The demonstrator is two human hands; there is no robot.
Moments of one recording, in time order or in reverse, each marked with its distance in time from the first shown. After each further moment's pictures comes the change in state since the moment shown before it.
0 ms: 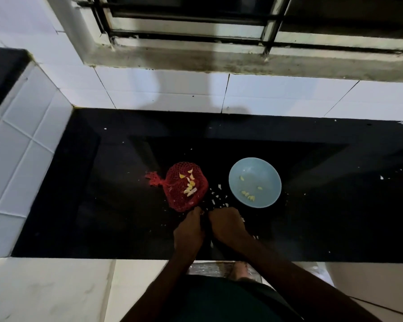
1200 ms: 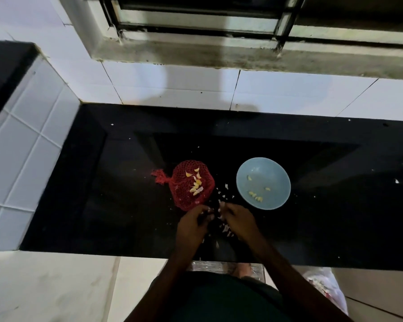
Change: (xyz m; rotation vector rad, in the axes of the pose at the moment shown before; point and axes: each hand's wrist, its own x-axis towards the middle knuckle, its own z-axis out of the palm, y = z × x) left_hand 0.008 -0.008 -0.006 -0.507 0.124 0.030; right_hand 0.001 0.020 0.011 0.947 0.023 0.364
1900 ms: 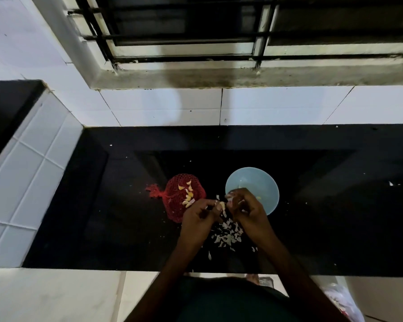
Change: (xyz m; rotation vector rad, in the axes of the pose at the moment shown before) left_hand -0.008 0.105 0.003 -0.268 0.009 0.199; right_hand -0.036 -0.011 -0.084 0.642 0.169 -0.448
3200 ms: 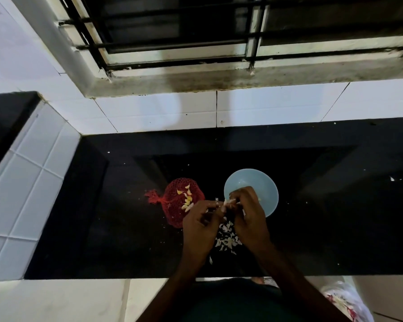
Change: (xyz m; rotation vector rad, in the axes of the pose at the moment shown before) left_hand -0.008 0.015 0.013 0.010 0.132 0.150; right_hand 0.001 -0.015 0.010 -0.298 0.198 -0.286
